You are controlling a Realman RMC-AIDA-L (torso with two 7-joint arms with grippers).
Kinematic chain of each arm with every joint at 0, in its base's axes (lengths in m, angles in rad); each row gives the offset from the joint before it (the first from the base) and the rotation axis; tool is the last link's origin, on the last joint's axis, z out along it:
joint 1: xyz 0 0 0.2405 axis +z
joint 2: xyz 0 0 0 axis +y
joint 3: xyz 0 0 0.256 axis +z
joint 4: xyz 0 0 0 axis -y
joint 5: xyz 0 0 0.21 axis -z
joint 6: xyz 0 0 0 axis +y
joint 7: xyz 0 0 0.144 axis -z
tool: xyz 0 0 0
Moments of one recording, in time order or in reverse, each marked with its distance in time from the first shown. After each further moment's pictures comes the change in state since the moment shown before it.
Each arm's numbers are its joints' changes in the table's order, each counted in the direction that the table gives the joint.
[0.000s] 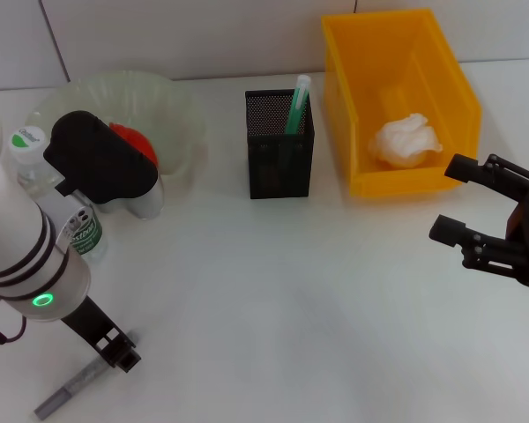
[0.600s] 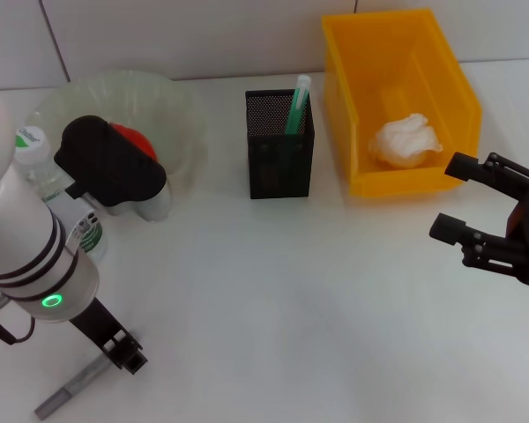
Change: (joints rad) left arm -0.016 -0.002 0.011 0.042 0.016 -0.017 -0.002; right arm 0.001 0.000 0.000 0.000 -0.003 0.000 -0.002
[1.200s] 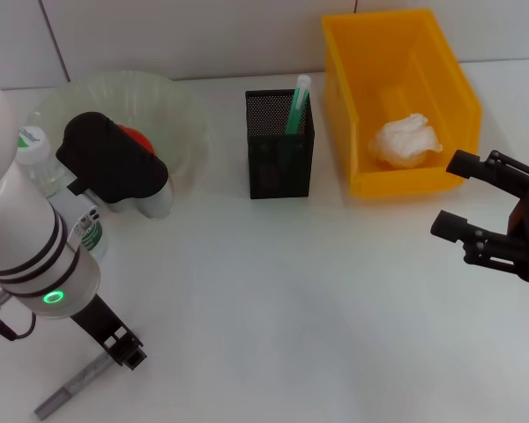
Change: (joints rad) left arm -0.014 0.002 0.000 0.007 0.000 -0.008 -0.001; right arm 0.002 -0.001 0.004 0.001 -0.002 0.000 -0.003
